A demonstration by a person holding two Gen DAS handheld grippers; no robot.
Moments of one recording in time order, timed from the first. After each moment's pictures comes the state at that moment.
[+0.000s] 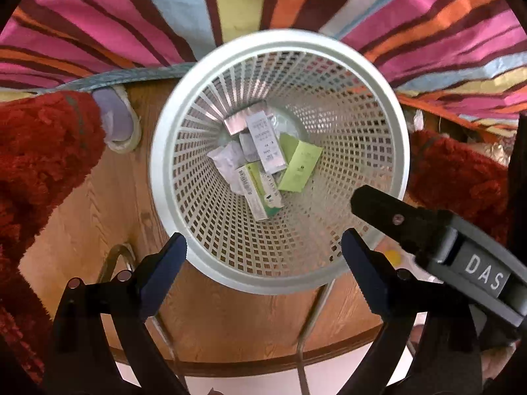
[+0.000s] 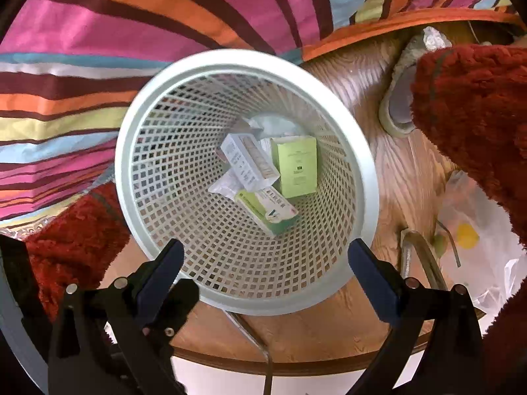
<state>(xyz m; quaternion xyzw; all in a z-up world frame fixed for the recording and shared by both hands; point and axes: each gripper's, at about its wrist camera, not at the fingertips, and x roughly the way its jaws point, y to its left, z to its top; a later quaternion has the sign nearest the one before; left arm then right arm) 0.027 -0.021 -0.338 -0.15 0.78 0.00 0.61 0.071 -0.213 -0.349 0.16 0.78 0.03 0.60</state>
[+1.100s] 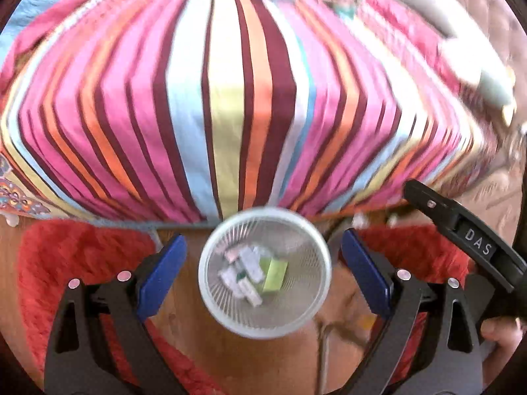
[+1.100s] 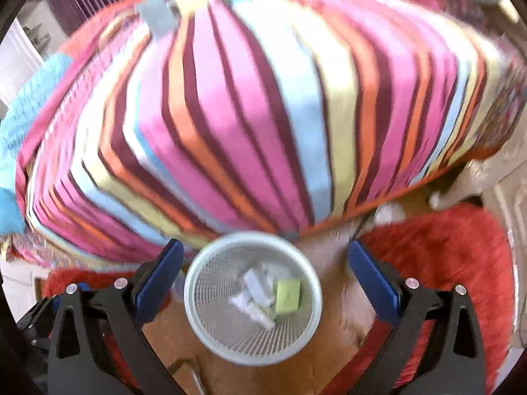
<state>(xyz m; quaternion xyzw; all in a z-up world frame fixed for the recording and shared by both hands) 0.027 0.003 -0.111 -0.12 0.54 -0.02 0.84 0.062 -0.227 -0.132 0.09 0.50 0.02 0.86</state>
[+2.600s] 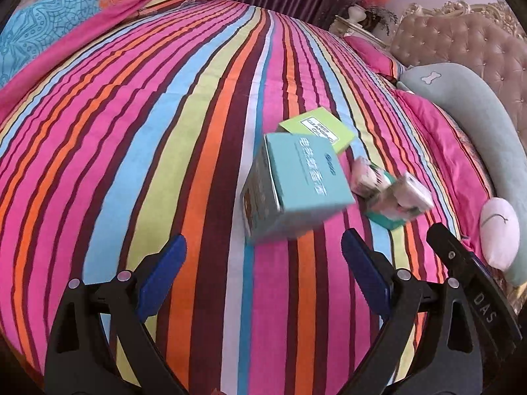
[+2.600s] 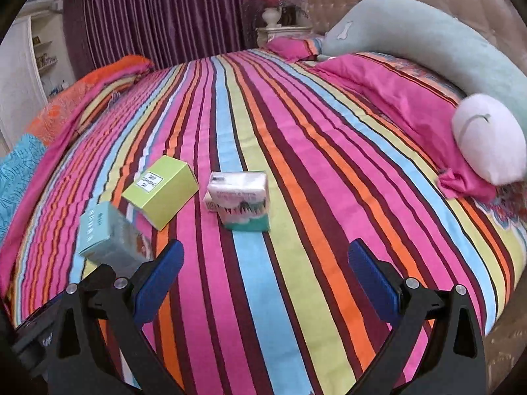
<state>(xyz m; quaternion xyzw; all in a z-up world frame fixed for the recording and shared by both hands) 0.345 0.004 -0.063 -0.19 0.44 0.06 0.87 0.335 -0.213 -0.027 0.03 0.38 0.01 0.92</state>
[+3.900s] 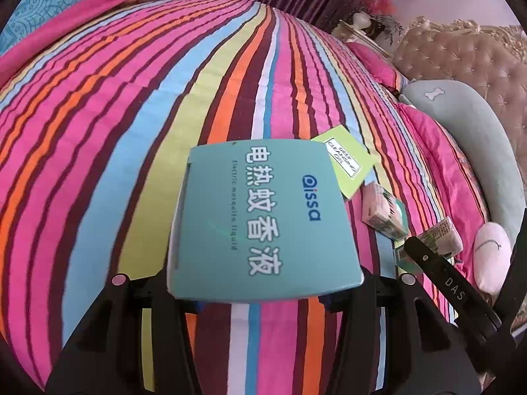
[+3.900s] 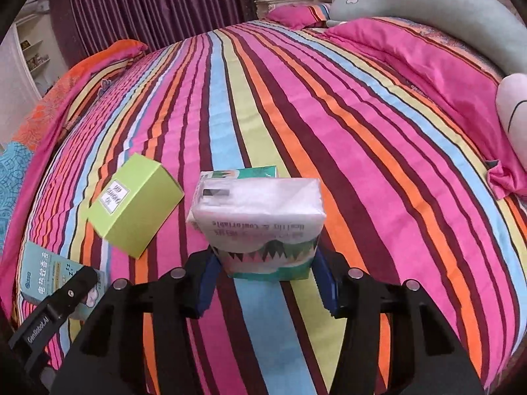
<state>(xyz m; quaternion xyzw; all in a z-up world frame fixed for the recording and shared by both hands) 0.372 0.031 -0.075 -0.23 0.43 0.04 0.87 0.398 -0.209 -0.066 0.06 0.43 0.03 0.90</state>
